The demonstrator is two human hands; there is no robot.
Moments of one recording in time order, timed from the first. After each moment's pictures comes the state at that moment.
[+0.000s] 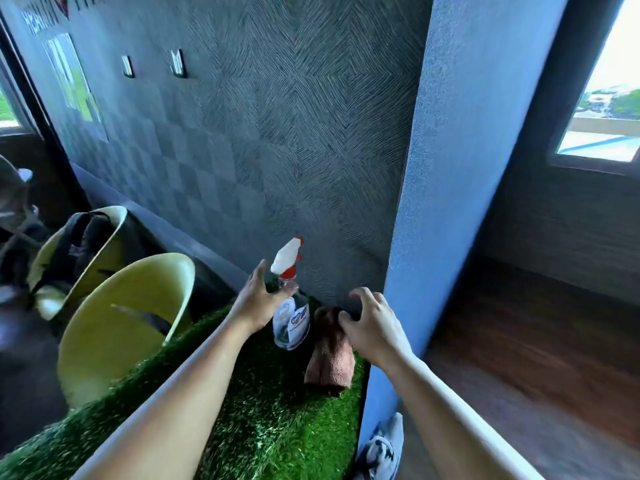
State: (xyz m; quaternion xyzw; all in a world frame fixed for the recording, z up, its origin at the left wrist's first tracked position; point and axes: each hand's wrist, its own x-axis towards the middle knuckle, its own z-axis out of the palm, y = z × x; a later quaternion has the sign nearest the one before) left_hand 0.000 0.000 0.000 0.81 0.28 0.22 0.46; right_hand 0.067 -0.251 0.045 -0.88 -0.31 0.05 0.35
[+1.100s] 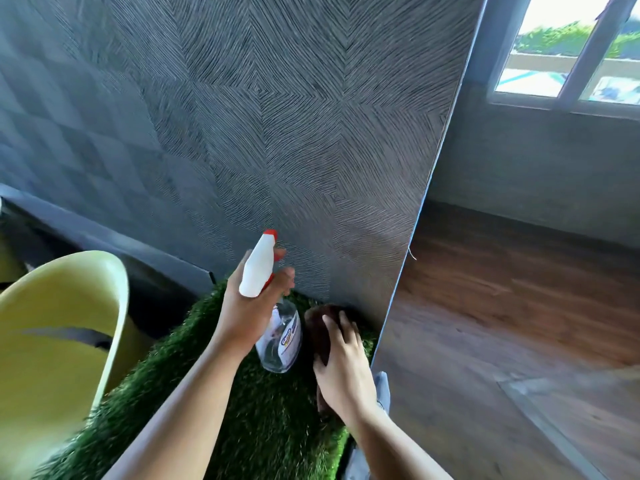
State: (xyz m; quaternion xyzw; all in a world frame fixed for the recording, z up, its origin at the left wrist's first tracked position) left_hand 0.037 -0.006 0.019 0.69 0.11 0.28 0.66; right_hand 0.068 -0.162 -0.084 -0.93 -0.22 0.04 0.30
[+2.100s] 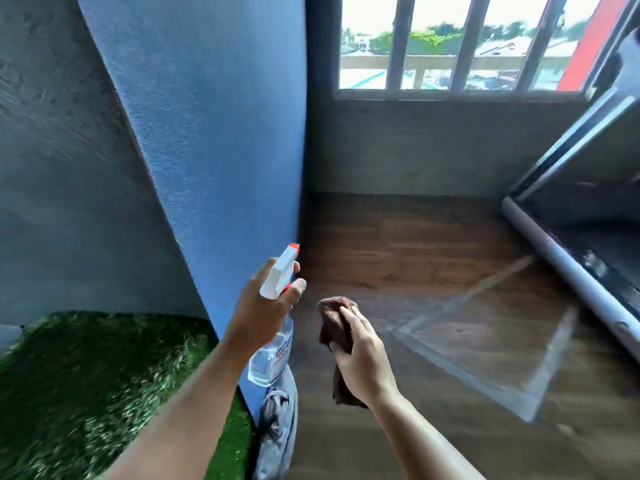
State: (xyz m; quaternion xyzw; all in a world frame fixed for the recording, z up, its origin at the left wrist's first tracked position) left_hand 0.102 -0.287 0.009 0.81 -0.05 0.12 0.58; right_hand 0.073 -0.471 -0.073 -0.89 -0.04 -0.05 0.45
